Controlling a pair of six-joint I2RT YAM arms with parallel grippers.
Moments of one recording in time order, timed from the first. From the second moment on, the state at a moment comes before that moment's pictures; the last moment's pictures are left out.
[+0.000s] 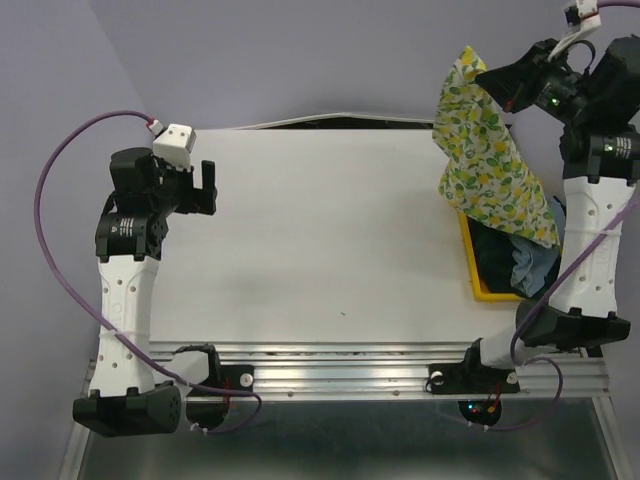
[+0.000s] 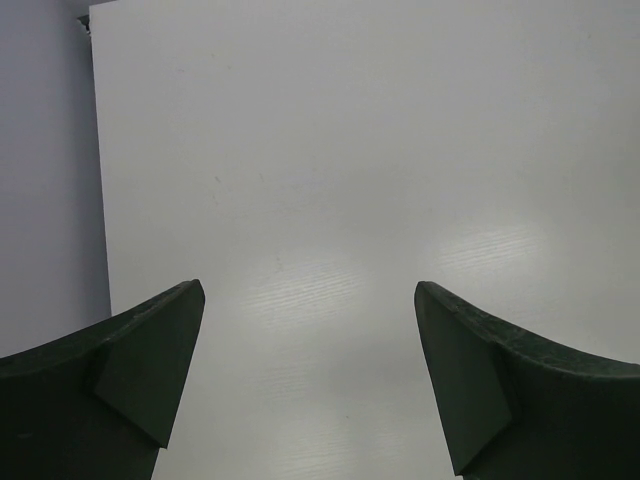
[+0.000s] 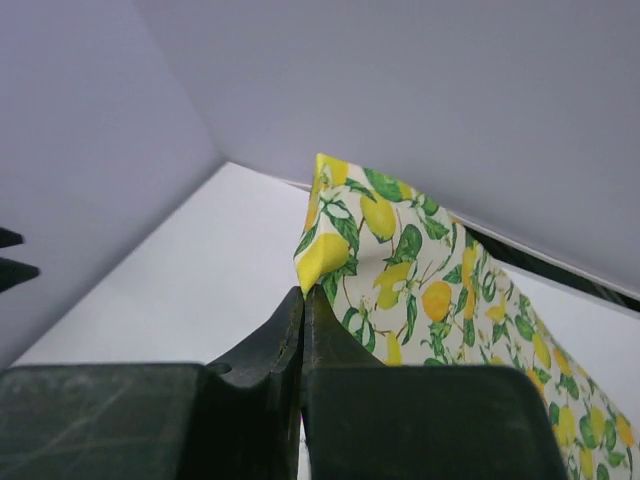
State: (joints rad) left arm 0.03 1.06 1.36 -0.78 0.18 0.15; right arm -0.19 1.49 2.12 -0.62 -0.78 0.19
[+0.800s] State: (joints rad) left arm 0.18 1.00 1.37 -0.80 0.30 0.20; right arm 0.32 1.58 1.74 -0.34 -0.69 0.31
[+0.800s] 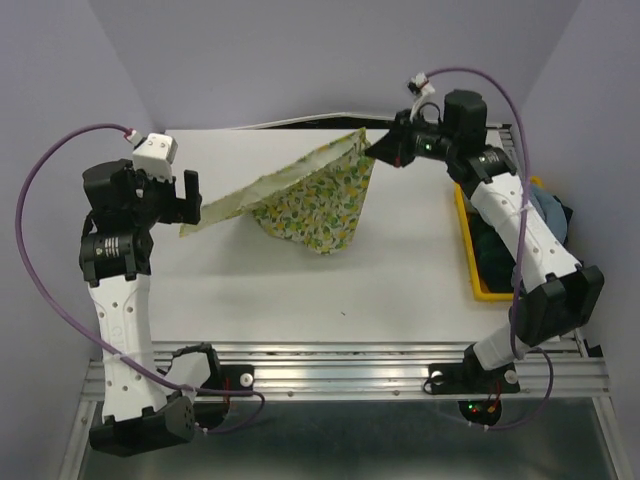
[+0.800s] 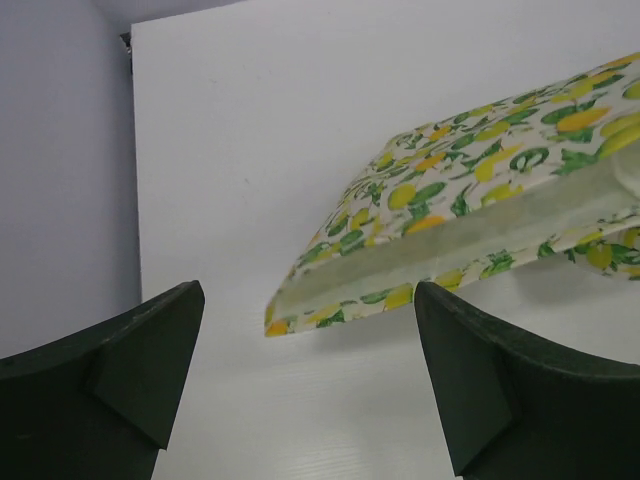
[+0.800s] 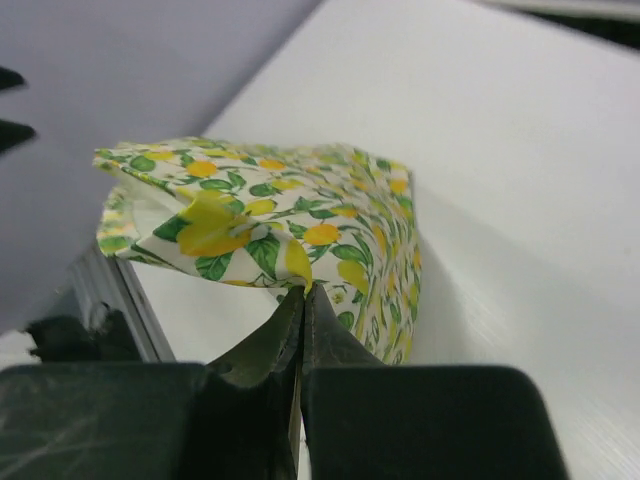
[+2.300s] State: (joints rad) left arm -0.05 1.18 0.57 -0.57 0.44 1.38; right arm 0.31 1.48 1.20 -0.55 -0.53 -0.13
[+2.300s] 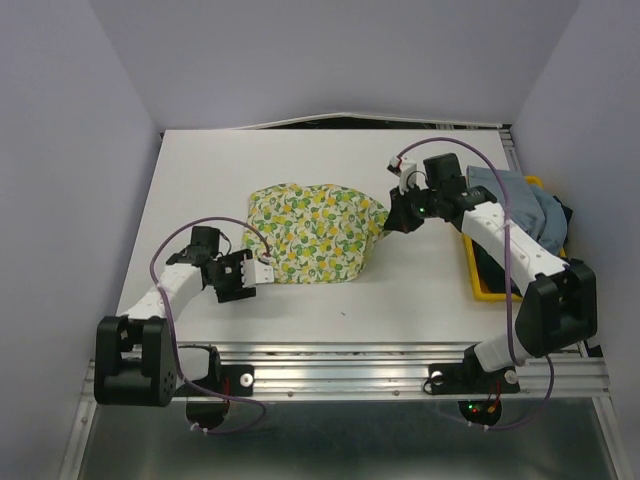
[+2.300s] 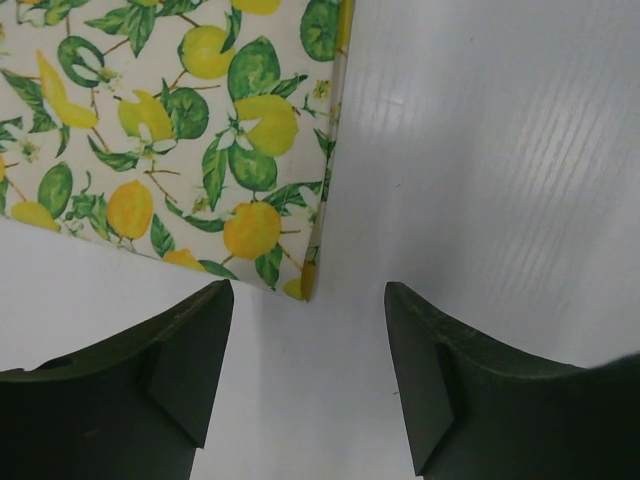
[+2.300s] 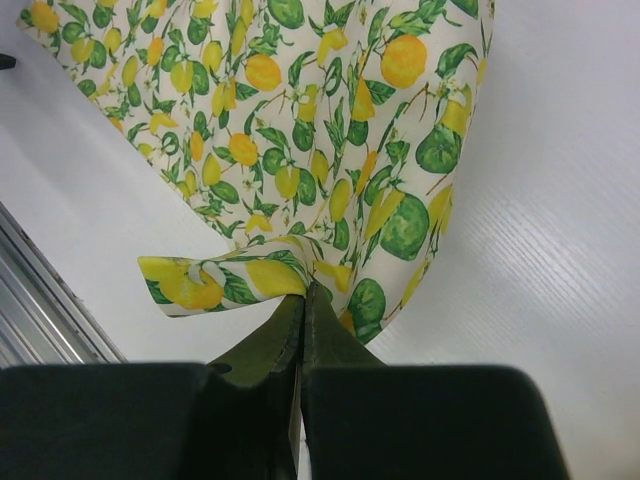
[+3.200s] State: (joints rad) left arm -0.01 1.12 1.13 -0.56 0.51 0.77; right arm 0.31 1.41 1.45 -0.59 -0.34 -0.13
